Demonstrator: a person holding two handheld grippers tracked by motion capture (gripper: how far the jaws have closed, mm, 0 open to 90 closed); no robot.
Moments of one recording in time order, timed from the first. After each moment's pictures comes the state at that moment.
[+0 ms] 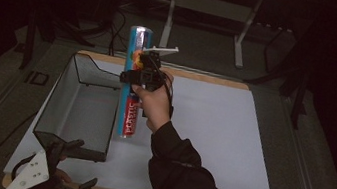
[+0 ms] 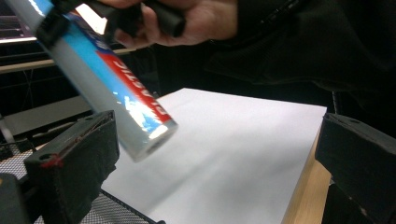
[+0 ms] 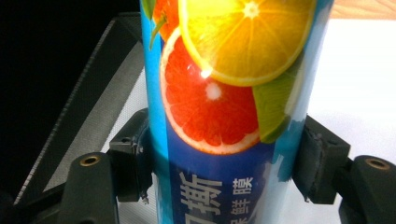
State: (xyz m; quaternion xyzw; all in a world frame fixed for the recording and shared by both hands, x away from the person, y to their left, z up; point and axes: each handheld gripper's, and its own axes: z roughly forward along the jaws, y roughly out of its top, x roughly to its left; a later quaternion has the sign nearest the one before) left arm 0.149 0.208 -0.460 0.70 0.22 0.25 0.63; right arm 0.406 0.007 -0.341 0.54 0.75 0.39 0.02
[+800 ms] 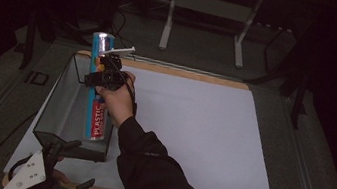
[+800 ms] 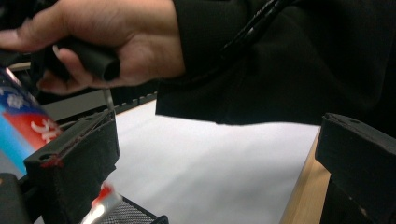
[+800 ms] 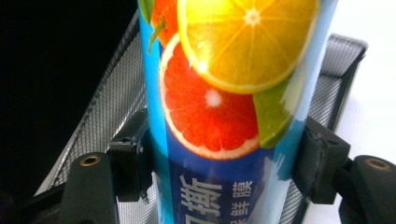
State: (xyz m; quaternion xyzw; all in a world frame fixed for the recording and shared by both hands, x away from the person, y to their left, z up) left arm 0.146 0.212 -0.460 0.70 0.22 0.25 0.63; right arm 0.412 0.102 -0.378 0.51 0.78 0.35 -0.03
